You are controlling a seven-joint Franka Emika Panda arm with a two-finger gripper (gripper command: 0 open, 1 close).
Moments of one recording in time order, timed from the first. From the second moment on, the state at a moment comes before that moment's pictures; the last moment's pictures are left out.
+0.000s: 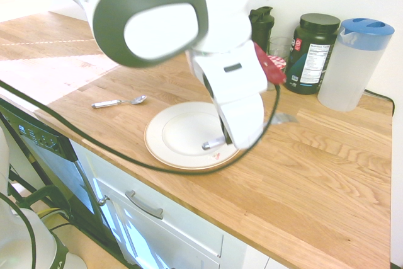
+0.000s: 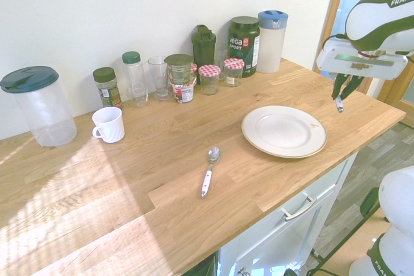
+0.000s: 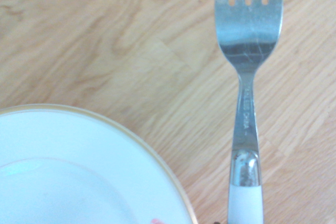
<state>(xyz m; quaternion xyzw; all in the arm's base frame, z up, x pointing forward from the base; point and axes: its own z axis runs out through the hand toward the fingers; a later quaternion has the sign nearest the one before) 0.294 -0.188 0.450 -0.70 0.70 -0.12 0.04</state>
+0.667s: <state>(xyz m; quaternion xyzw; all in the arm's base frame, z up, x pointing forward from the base) 0.354 -0.060 0.431 -0.78 0.61 -0.11 0.01</state>
